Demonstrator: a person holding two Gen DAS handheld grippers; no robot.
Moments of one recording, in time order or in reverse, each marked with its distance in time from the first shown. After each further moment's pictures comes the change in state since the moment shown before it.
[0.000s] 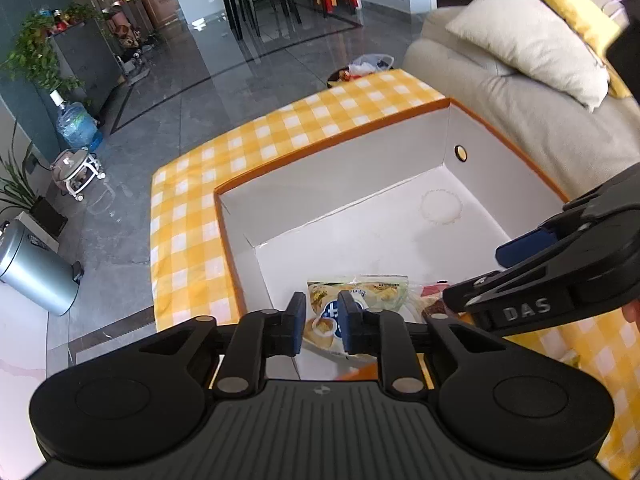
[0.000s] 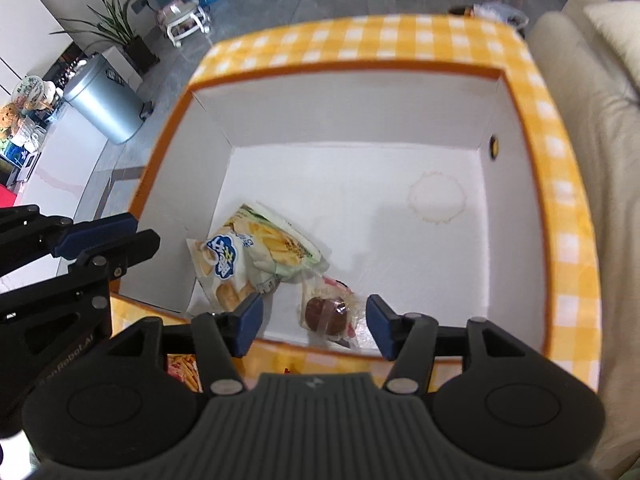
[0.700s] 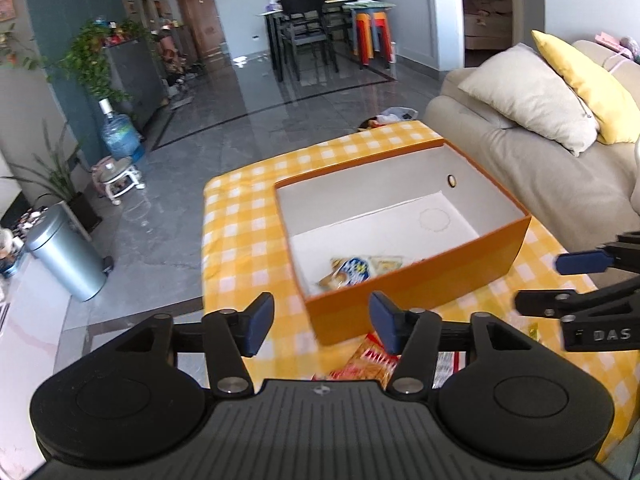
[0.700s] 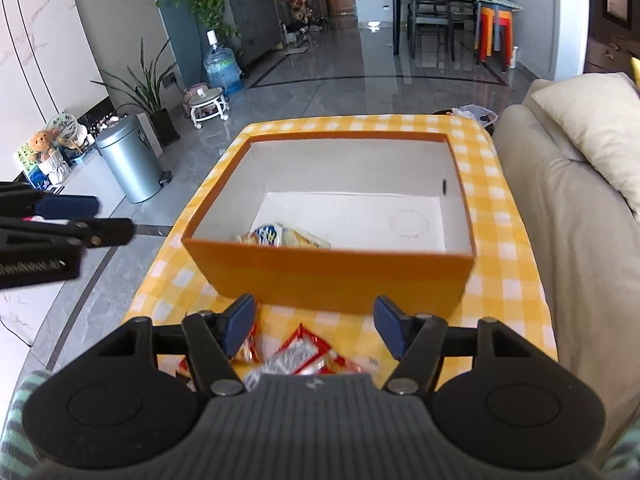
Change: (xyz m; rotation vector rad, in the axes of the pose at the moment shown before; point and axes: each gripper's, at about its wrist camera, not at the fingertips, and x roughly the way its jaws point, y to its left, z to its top) left arm -0.113 0.008 -0.079 -0.109 -0.156 0.066; right arm -0.107 0.021 -0.144 -0.074 -0.352 -0.038
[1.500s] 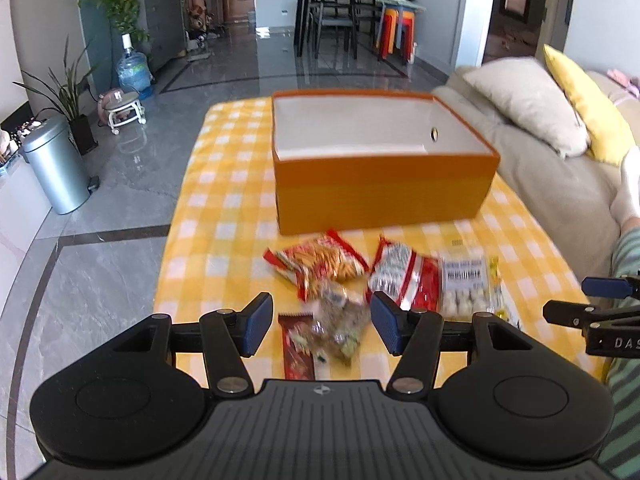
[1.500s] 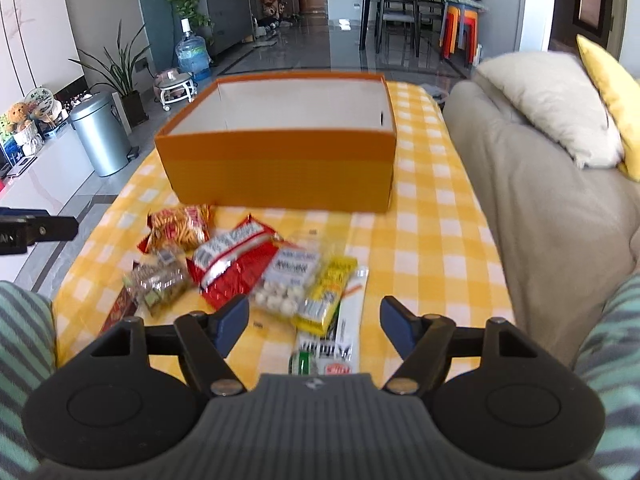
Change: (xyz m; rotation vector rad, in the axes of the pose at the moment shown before) left arm -0.019 -0.023 -0.112 -0.188 0.041 -0.069; right arm -0.041 -0.020 -0.118 -0.011 0.020 -0.115
